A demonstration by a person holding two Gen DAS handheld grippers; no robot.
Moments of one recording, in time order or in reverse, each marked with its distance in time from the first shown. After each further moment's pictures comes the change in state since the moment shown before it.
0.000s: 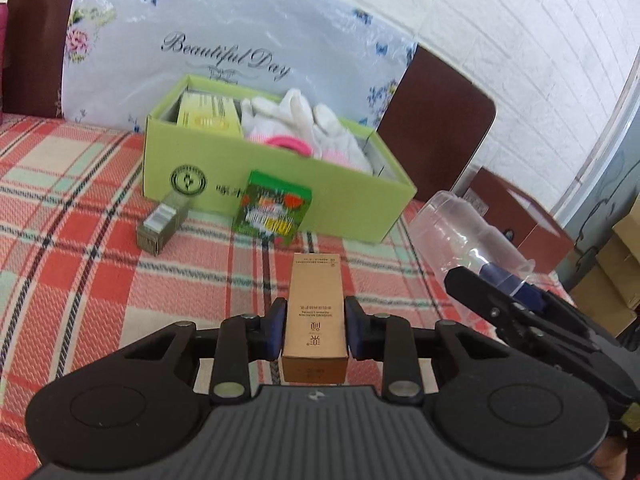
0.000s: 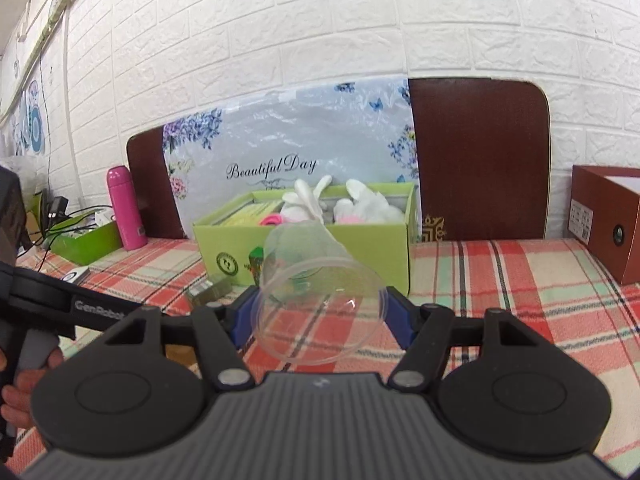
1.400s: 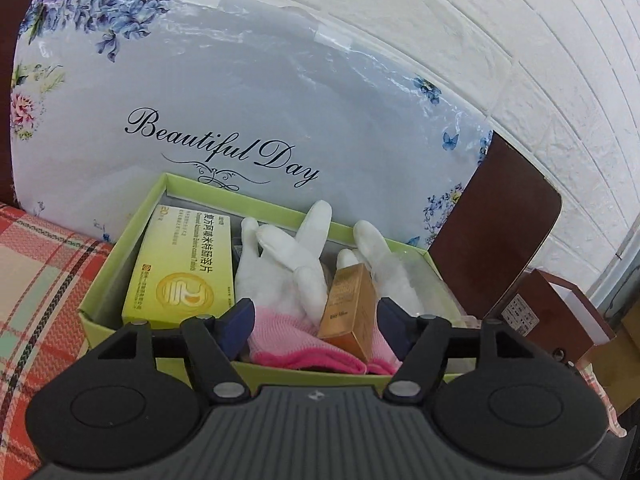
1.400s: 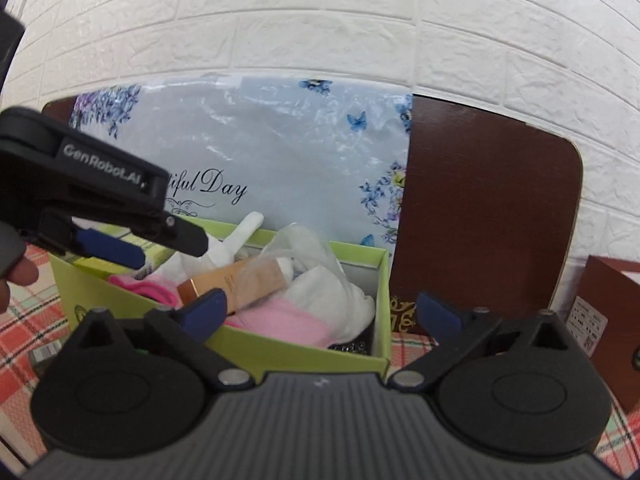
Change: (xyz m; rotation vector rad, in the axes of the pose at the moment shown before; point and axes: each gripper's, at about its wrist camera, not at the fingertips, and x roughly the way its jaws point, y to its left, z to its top) left arm 0.099 0.025 0.110 -0.026 -0.123 0.058; right arm 0.148 -0.011 0.031 -0.155 -0.058 -0.208
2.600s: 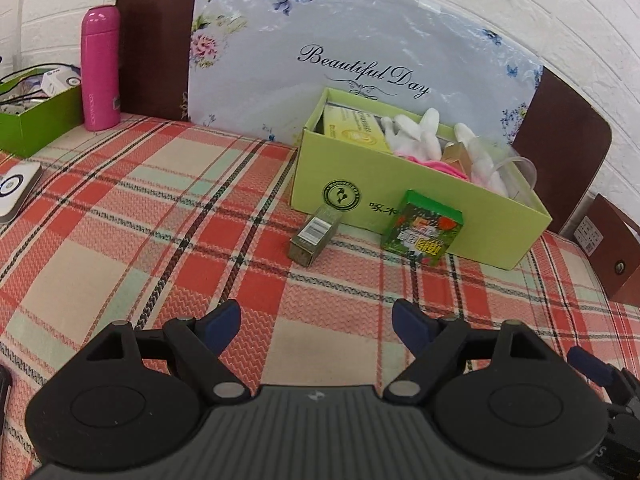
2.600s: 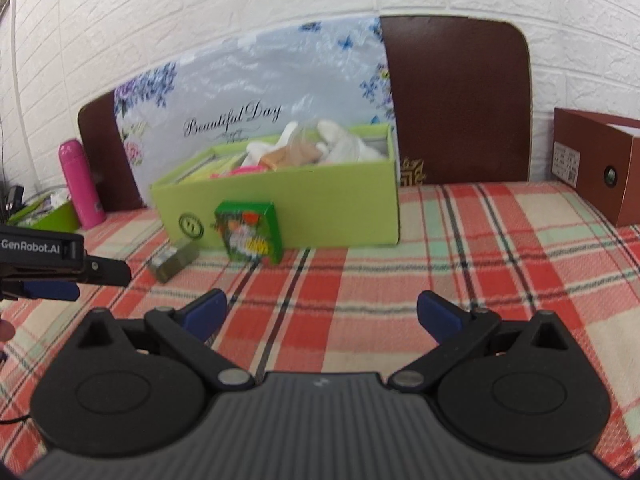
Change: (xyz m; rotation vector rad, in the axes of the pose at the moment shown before) left arm -0.110 0.037 -0.099 -0.026 0.087 0.297; right arm -0.116 0.014 -0.056 0.199 0.245 0.100
